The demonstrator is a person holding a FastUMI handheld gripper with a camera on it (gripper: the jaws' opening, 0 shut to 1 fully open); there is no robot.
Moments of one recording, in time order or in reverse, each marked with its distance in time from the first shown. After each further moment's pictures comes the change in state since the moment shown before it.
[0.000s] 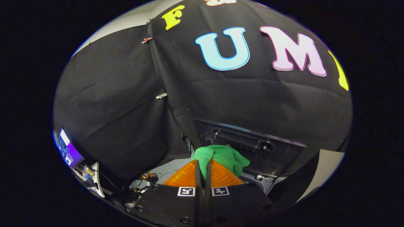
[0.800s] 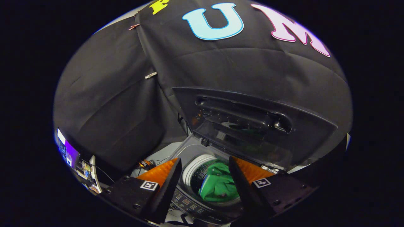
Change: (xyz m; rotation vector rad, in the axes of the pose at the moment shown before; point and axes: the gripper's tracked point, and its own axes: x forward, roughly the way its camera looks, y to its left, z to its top) arm 0.058 -0.038 -0.056 0.016 0.152 -0.012
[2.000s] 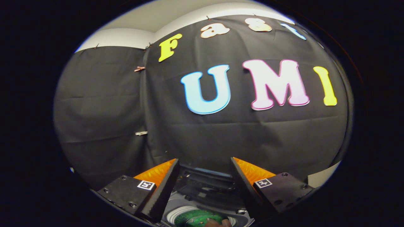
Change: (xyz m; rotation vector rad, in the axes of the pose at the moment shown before) arm -0.075 -0.032 0.145 -0.049 -0.748 -0.238
